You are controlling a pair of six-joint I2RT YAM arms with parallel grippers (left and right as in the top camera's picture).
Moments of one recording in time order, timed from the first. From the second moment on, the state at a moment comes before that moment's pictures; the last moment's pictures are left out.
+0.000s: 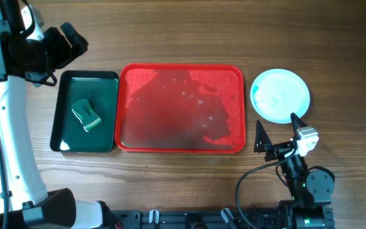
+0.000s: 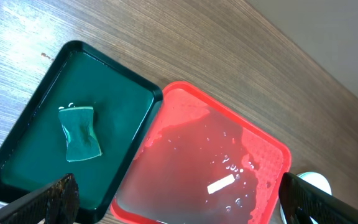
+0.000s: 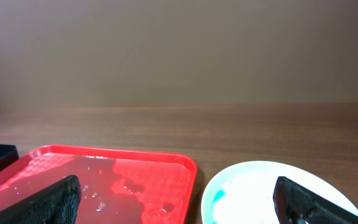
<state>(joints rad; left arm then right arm) 0.17 1.60 1.95 -1.38 0.21 -0.42 0.01 0.02 0.01 0.01 -0.22 0.12</state>
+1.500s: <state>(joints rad) 0.09 0.51 0.72 -0.47 -0.08 -0.38 0.01 0.02 0.01 0.01 -0.21 0.12</state>
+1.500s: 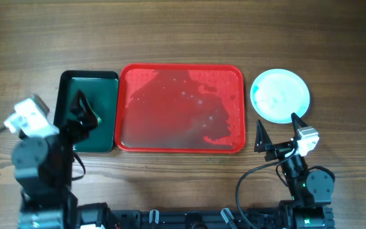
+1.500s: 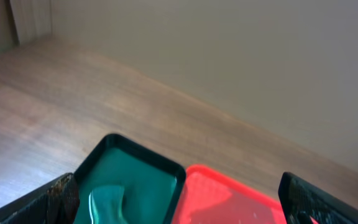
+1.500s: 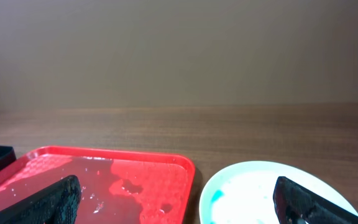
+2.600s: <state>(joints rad) 0.04 0.01 0.01 0.00 -0.08 -0.38 0.01 0.02 0.01 0.01 -0.21 0.12</state>
